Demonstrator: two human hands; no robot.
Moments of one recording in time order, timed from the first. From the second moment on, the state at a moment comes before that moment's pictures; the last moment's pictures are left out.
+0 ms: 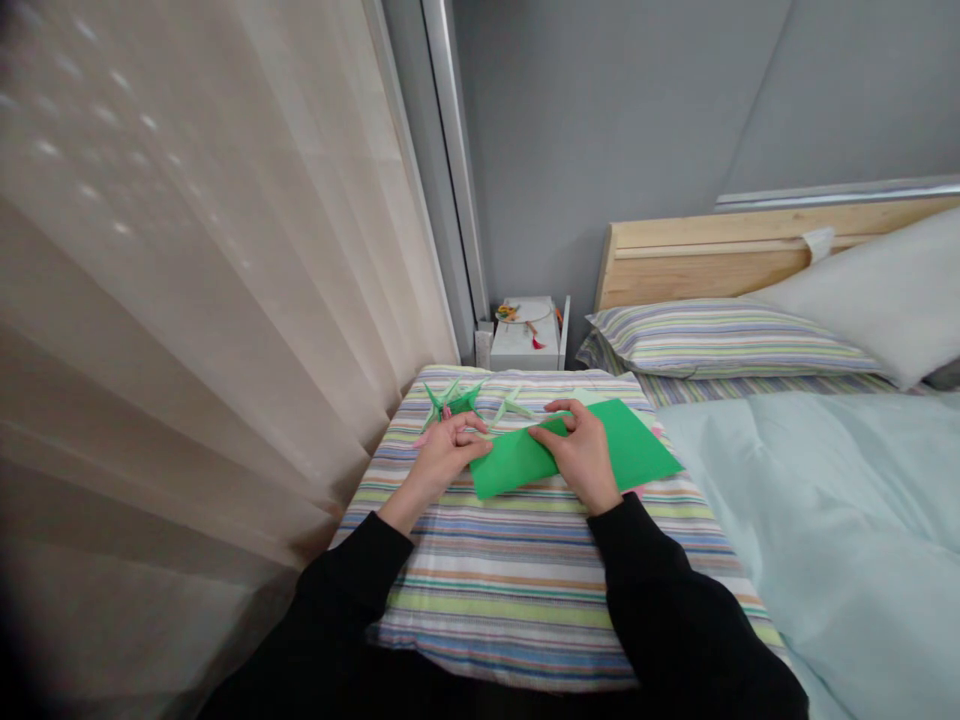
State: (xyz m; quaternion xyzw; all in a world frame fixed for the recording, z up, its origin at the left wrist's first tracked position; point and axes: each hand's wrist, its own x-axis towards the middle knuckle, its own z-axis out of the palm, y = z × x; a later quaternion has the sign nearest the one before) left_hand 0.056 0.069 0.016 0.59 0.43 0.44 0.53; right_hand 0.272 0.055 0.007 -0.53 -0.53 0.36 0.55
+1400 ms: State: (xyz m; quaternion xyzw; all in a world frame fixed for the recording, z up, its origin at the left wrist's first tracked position) left_hand 0.066 0.065 0.017 0.55 0.41 0.49 0.54; right_hand 0.250 0.045 0.014 -0.45 -0.53 0.41 0.59
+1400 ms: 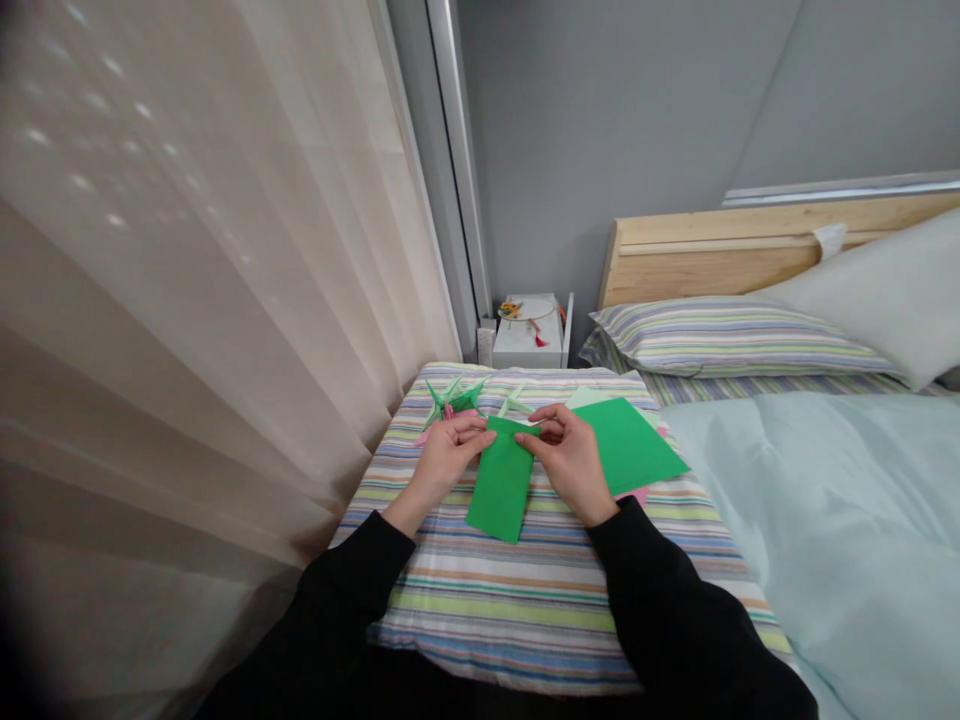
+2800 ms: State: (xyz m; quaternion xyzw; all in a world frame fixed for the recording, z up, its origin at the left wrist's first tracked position) left_hand 0.060 0.069 0.014 0.61 0.42 0.49 0.46; right_hand 0.232 0.064 0.015 -0.41 -0.66 0.52 0.35
